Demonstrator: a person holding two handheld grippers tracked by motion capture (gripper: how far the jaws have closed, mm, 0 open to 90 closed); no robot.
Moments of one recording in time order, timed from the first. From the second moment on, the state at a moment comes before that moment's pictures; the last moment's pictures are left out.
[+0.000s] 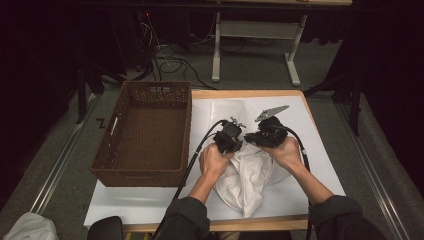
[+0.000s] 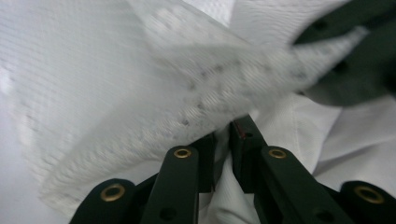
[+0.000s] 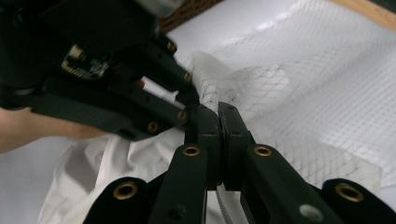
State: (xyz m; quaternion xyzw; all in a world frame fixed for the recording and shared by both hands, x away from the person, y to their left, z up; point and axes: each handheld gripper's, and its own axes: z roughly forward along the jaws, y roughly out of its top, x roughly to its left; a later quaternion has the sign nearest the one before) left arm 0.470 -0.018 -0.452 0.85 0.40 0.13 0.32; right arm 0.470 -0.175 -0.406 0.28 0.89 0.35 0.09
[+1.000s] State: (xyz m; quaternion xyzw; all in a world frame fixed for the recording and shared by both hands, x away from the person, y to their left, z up) left arm 0.454 0.003 -0.461 0.84 0.45 0.07 0.30; right arm 0.472 -0.184 -0.415 0.30 0.89 0.34 0.09
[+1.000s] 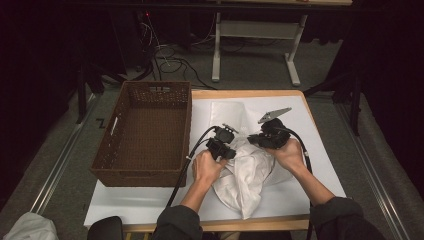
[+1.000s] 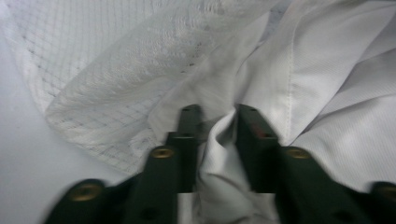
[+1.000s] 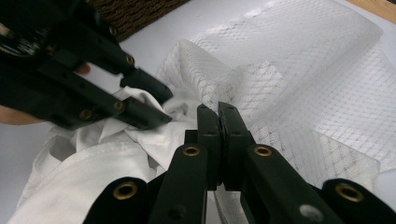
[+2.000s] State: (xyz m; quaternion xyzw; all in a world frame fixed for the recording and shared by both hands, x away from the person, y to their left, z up) left arm 0.436 0.007 -0.426 0.84 0.40 0.15 0.33; right arm 0.470 -0.187 -0.418 0.30 0.88 0.35 0.08
